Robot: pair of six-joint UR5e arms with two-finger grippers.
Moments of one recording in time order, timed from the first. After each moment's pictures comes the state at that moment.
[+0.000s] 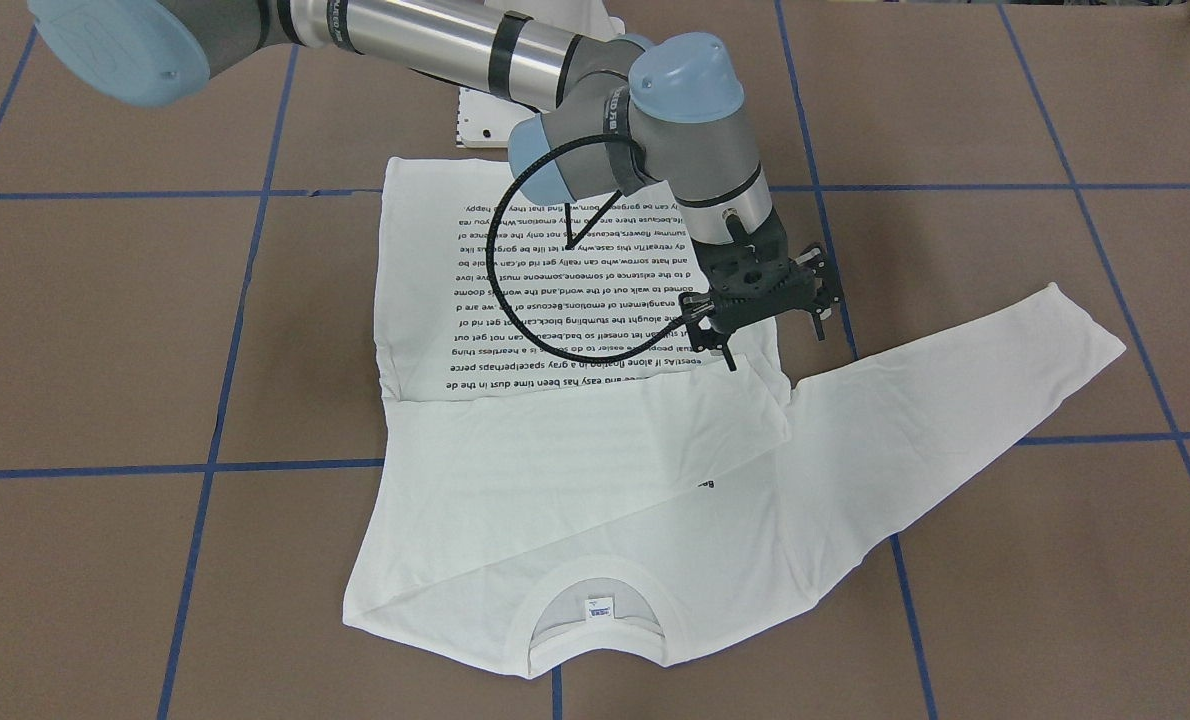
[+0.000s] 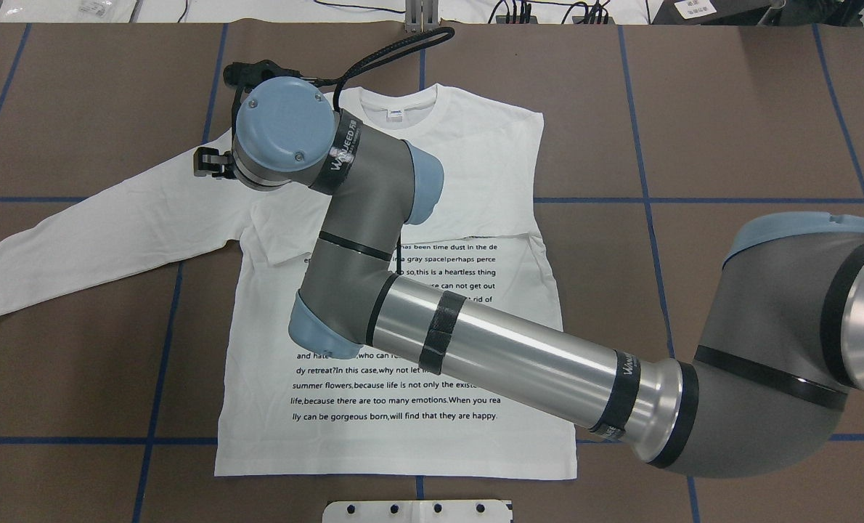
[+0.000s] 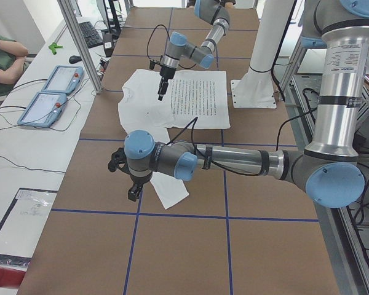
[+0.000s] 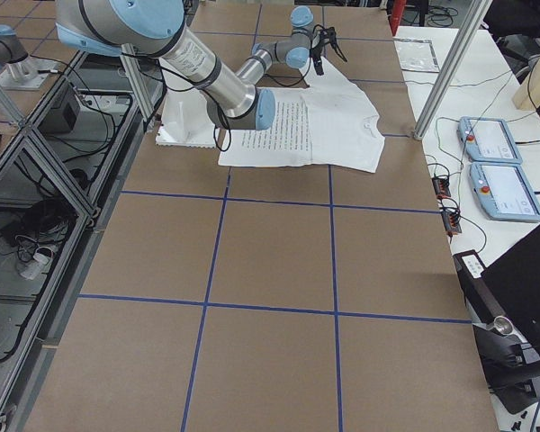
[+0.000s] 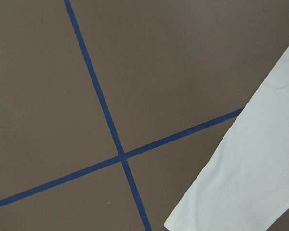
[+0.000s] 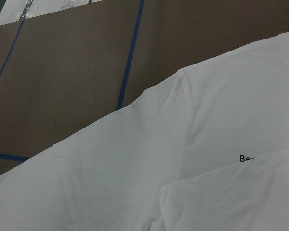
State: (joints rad) left arm -1.53 -1.63 -1.58 -1.82 -2.41 0.01; right arm 0.51 -0.35 1.05 -1.07 1.70 1.24
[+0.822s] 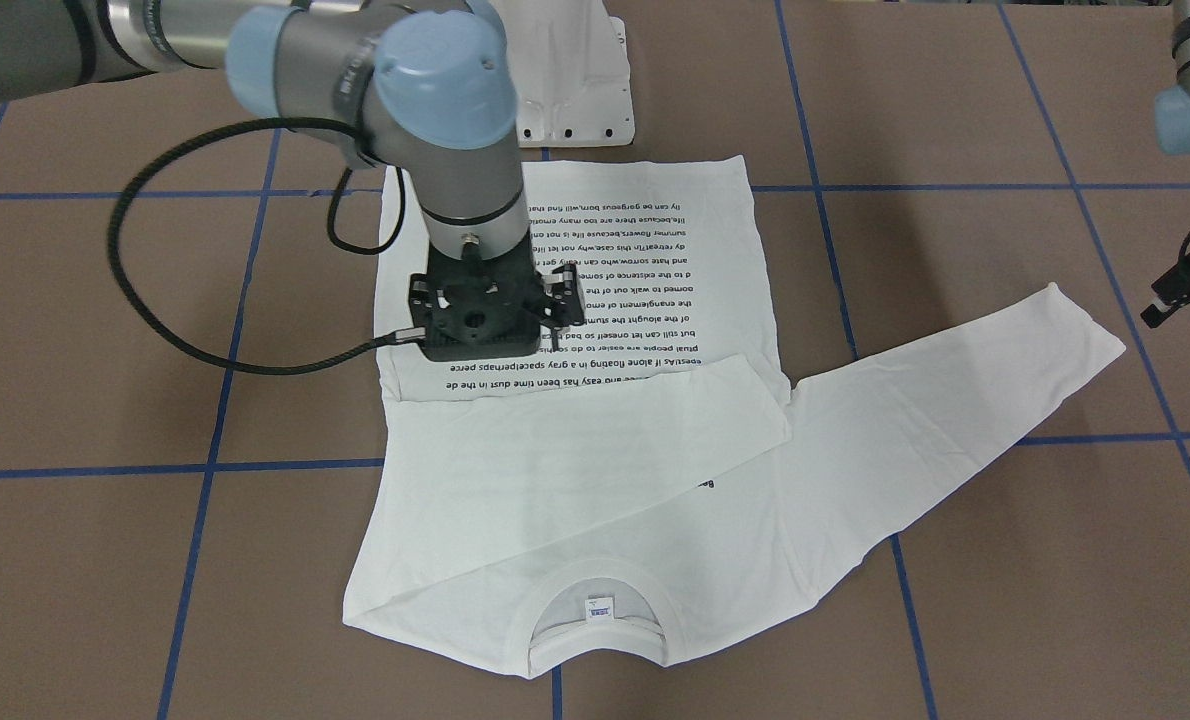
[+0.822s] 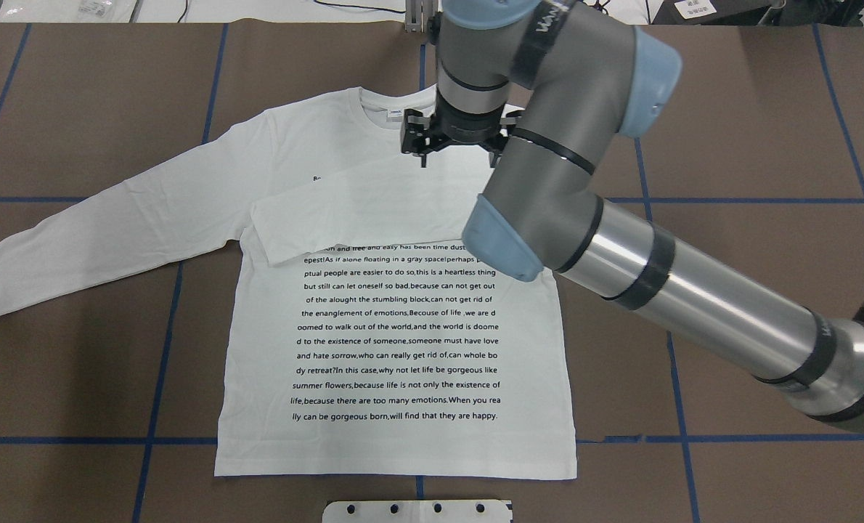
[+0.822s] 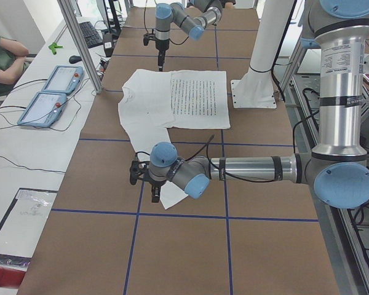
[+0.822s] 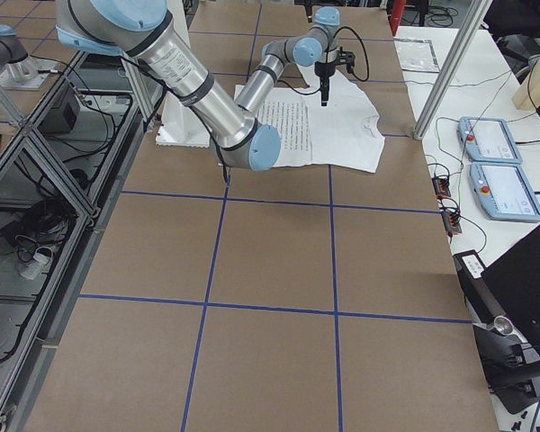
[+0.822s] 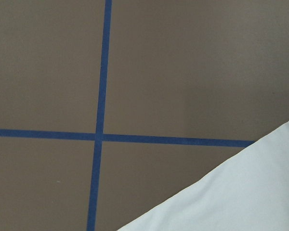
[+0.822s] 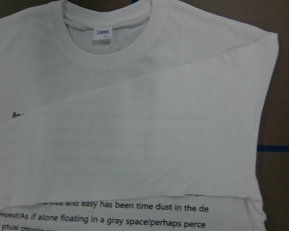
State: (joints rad) left arm -1.24 -1.46 -1.54 -2.35 -2.25 -0.82; right arm 0.75 -0.71 1.64 -1.81 2.01 0.98
